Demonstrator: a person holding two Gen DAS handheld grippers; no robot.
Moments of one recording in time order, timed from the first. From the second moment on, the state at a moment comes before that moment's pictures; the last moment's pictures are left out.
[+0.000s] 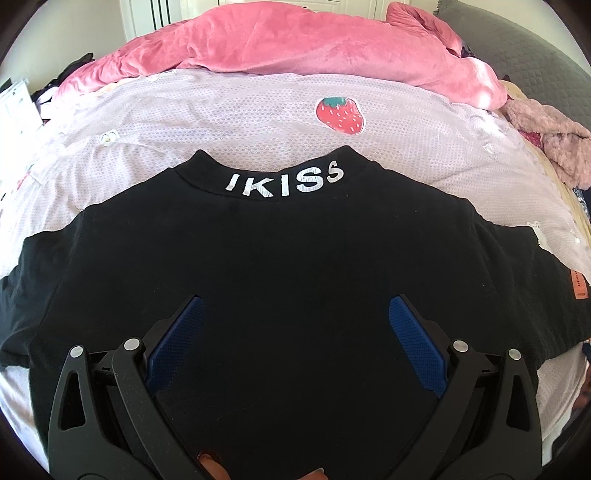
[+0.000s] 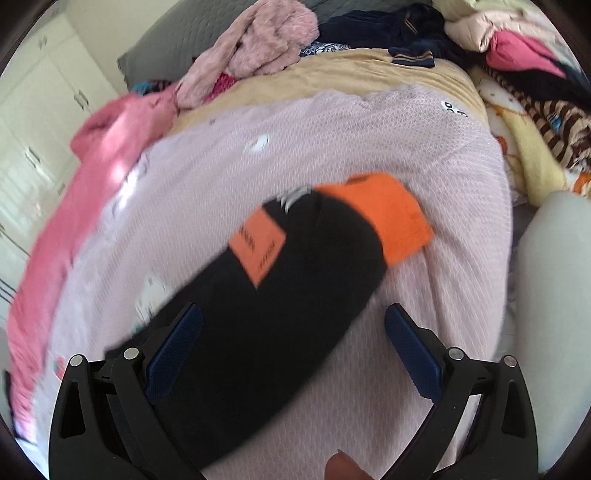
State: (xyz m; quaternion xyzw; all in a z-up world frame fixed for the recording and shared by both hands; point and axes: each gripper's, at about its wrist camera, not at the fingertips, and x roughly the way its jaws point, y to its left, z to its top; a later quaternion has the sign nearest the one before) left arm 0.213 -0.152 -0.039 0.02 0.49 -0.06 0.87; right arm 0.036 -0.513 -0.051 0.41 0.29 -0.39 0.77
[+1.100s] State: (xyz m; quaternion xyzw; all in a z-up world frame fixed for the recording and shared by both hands) left arm 0.190 -0.064 -0.023 -0.06 0.48 0.00 0.88; right arm 0.124 -0.343 0.025 0.22 0.20 0.00 0.95
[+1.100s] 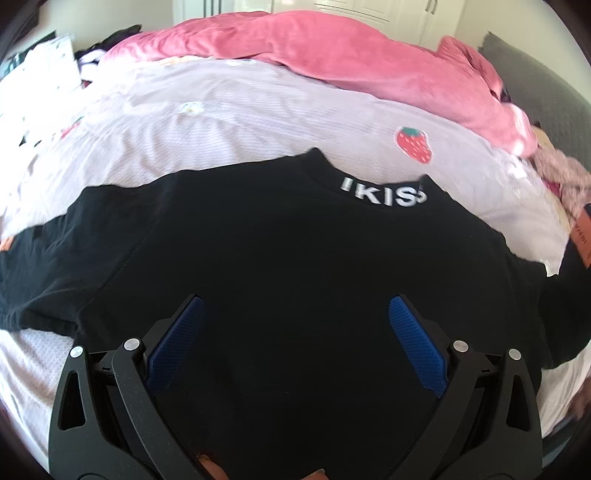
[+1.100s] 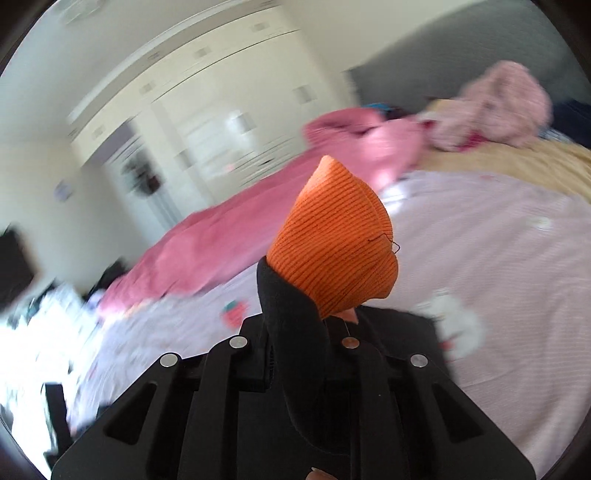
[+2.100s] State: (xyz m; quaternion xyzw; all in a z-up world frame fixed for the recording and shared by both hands) left arm 0.166 -0.063 -0.051 -0.20 0.52 -0.11 0.82; right arm 0.120 -0.284 0.004 0.17 0.28 0.02 0.94
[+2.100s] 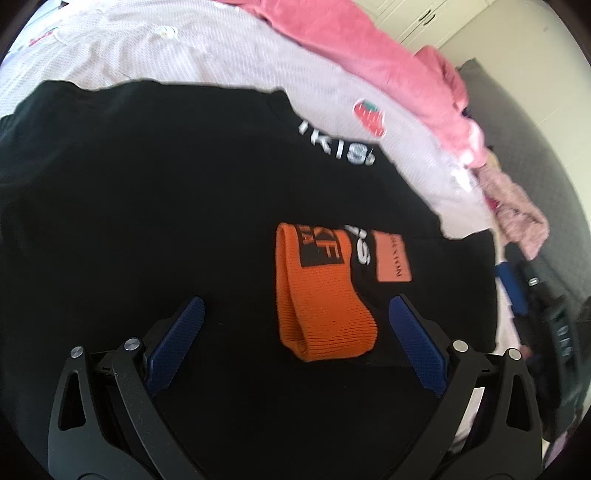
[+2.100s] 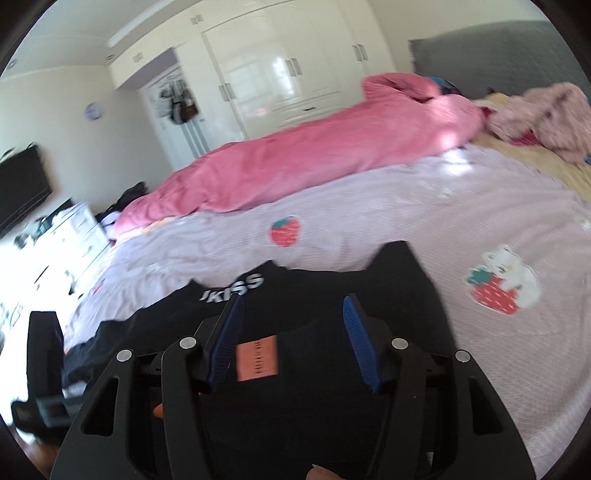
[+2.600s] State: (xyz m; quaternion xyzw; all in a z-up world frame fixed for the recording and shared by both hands) left arm 0.174 -0.077 -0.021 -0.19 0.45 -0.14 0.86; right arm 0.122 -0.323 -0.006 0.20 0.28 -0.06 0.94
